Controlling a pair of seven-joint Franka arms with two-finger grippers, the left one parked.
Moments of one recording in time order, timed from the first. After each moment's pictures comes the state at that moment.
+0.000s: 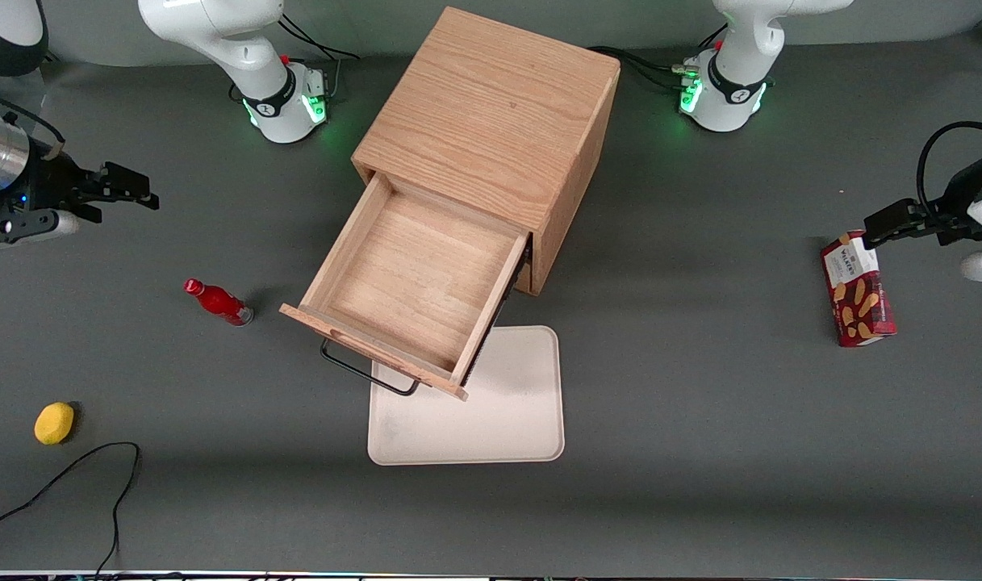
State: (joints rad) arm 0.17 -0.10 -0.21 -1.81 0.05 1.55 -0.17
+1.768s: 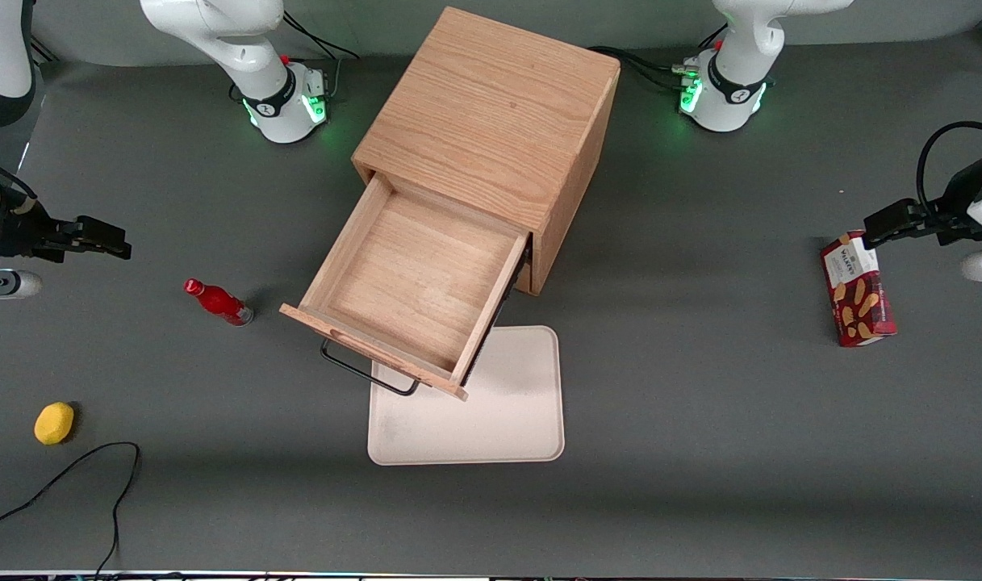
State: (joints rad) arm 0.00 0.10 -0.03 -1.52 -0.01 1.48 -0.06
